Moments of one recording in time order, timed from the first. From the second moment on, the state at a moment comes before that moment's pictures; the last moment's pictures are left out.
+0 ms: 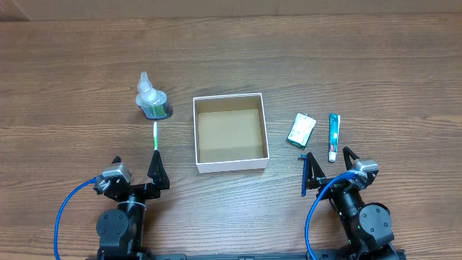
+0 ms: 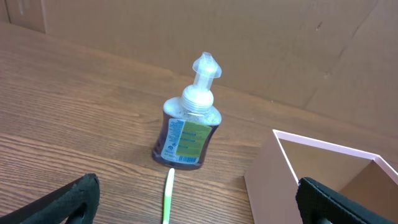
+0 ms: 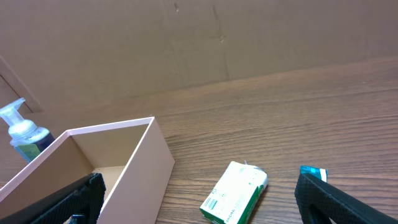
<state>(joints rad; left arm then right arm) -0.02 0.01 0.05 -0.16 -0.04 -0.31 0.35 0.01 0.06 -0.15 0.12 0.28</state>
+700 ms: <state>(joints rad) -0.02 0.01 0.05 -0.16 -0.04 -0.31 0.35 0.07 0.20 -0.33 0.15 0.28</state>
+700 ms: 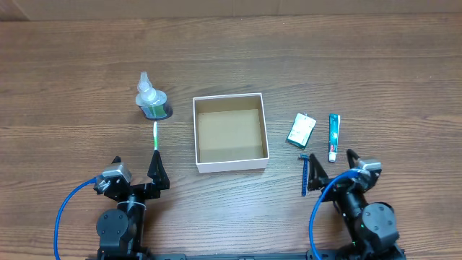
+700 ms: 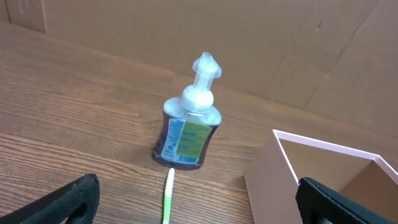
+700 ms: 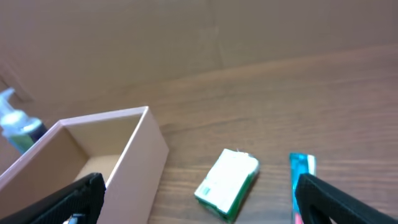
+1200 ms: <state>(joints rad) -0.02 0.01 0.04 -0.15 -0.04 -0.31 0.35 1.26 1.35 -1.04 -0.06 0.28</state>
